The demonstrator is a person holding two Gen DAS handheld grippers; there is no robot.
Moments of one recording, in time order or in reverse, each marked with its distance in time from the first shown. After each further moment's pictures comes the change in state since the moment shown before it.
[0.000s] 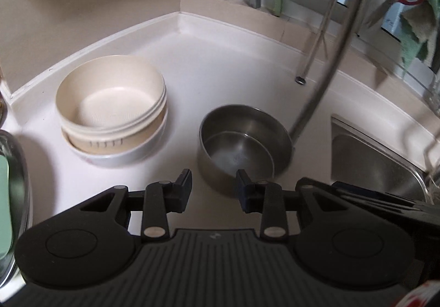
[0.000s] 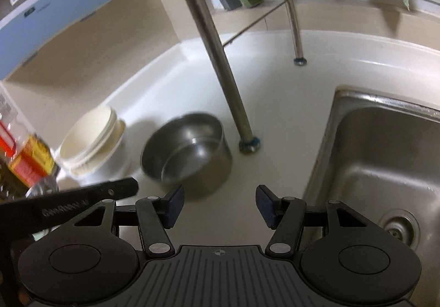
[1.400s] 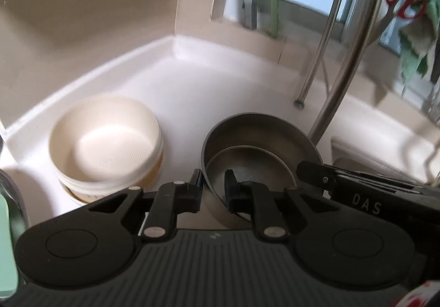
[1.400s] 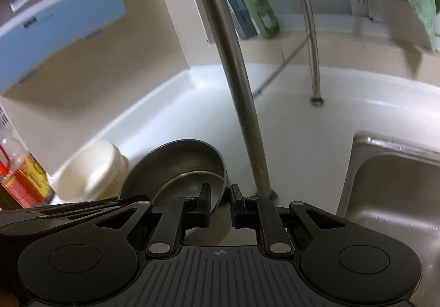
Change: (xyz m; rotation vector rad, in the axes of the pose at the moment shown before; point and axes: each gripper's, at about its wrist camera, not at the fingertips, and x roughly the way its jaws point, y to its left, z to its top) left arm -0.005 -0.004 0.017 0.031 -0.099 -0.021; right arm 0.017 0.028 0.039 -0.070 -0.092 -0.006
